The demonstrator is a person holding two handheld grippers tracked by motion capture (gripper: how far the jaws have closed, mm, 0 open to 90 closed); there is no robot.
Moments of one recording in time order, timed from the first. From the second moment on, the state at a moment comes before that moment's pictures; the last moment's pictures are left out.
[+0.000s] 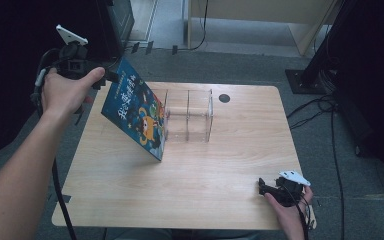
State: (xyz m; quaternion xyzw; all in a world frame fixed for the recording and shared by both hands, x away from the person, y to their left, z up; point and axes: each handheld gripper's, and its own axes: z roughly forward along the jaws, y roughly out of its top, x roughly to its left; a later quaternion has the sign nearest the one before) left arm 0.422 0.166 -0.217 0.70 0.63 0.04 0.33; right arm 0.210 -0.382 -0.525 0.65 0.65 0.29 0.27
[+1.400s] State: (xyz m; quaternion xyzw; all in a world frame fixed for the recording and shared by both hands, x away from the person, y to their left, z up) left arm 0.414 0.227 -0.287 0.69 0.69 0.03 0.24; right arm 0.210 -0.381 -0.525 0.65 0.65 0.29 0.27
